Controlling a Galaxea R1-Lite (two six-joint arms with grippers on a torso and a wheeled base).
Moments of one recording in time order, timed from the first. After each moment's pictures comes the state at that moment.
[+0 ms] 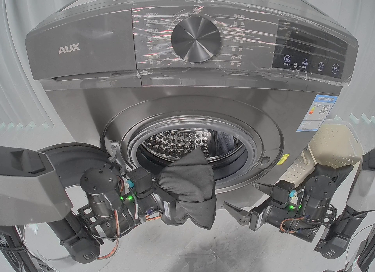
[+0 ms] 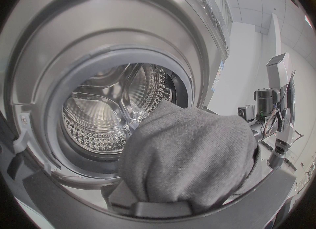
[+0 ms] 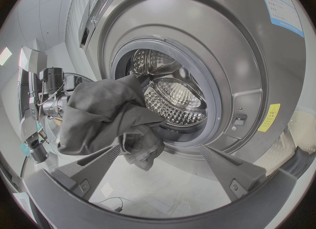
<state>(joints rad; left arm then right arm) -0.67 2.01 -0.38 -1.55 -0.07 -0.07 0.70 1.96 -0.20 -1.54 -0.06 0.10</state>
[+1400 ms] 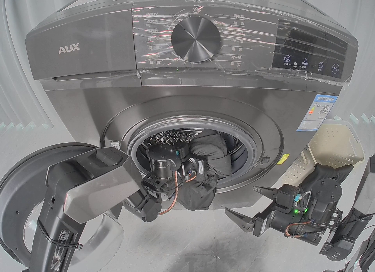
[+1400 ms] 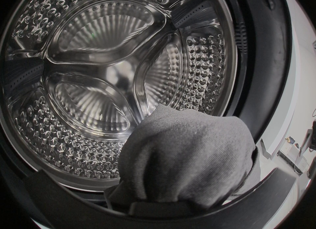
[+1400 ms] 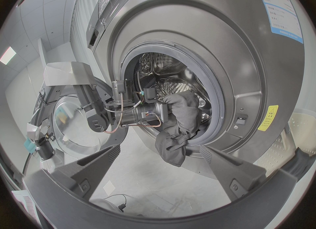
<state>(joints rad) -0.61 2.50 -1.19 -1.31 0.03 -0.12 0.73 1.91 -0.15 -1.54 -0.04 0.10</state>
